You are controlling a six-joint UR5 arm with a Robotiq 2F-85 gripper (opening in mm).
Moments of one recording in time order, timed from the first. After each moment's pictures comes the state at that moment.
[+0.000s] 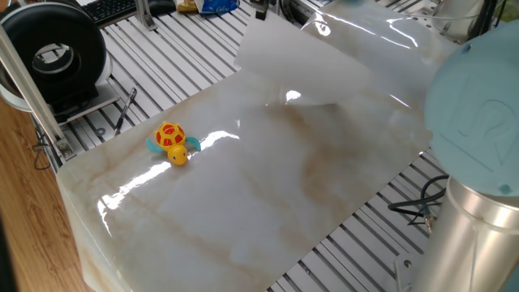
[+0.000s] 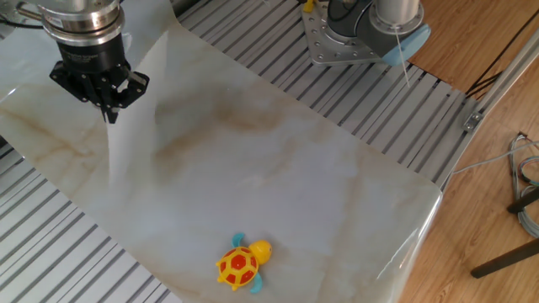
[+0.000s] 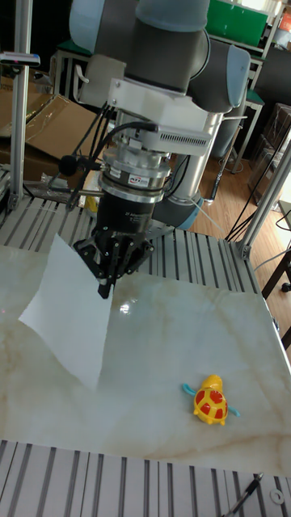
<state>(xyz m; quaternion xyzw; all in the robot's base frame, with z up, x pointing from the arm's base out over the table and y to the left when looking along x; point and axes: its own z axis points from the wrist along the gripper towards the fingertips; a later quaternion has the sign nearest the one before) 0.649 -0.054 0.236 -0.25 0.96 -0.01 0.08</state>
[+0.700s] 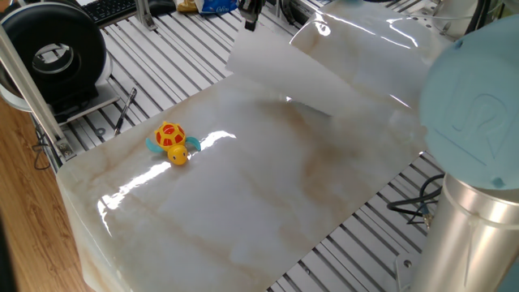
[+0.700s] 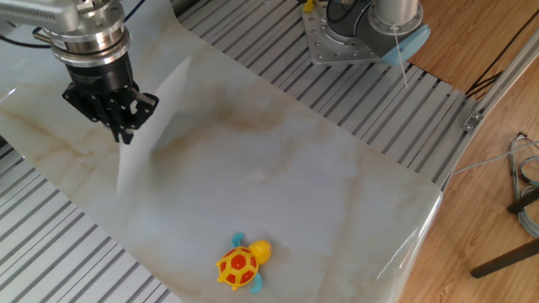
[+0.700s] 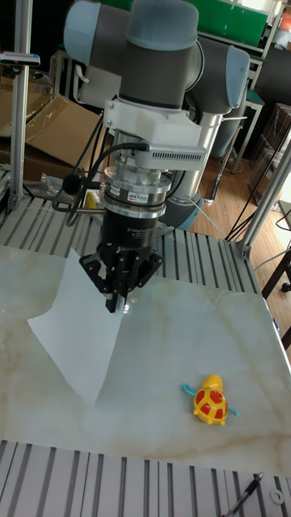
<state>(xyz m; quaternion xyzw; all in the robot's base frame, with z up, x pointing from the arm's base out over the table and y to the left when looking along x) 0.654 -0.039 0.221 -0.24 0.97 0.02 0.08</state>
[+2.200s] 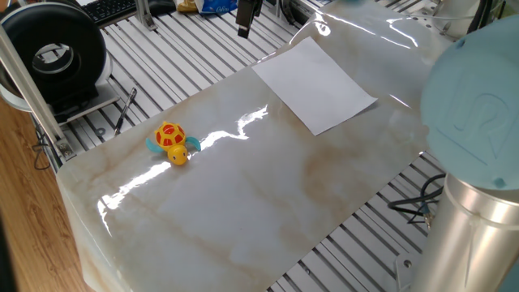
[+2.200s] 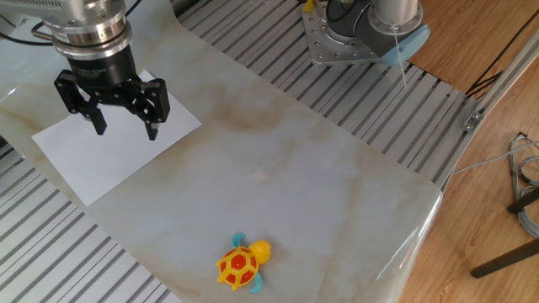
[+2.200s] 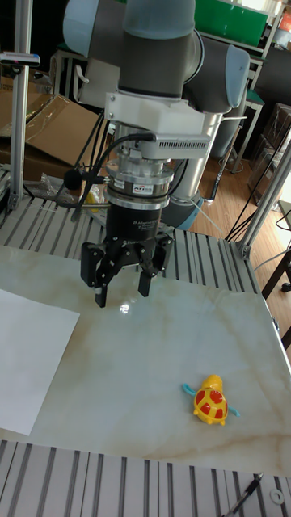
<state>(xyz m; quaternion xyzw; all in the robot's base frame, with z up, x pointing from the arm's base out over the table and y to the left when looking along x) 0.648 -0.026 0.234 -0.26 0.96 0.04 0.09</state>
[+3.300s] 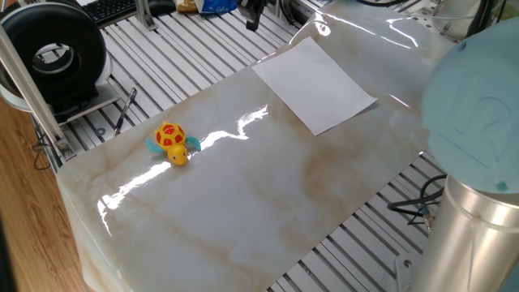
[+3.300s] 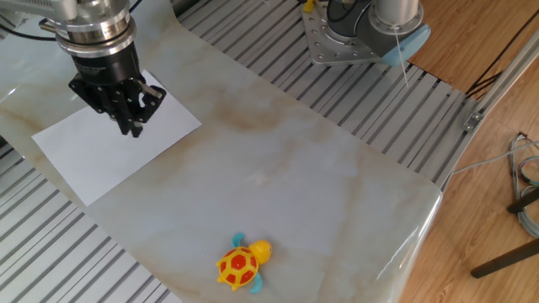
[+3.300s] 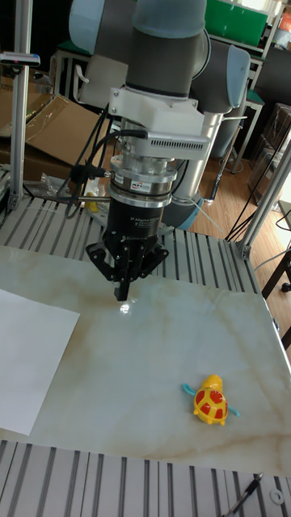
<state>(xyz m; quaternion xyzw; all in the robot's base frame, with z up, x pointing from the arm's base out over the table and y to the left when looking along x) 0.640 -0.035 0.233 -0.18 0.98 0.02 0.07</state>
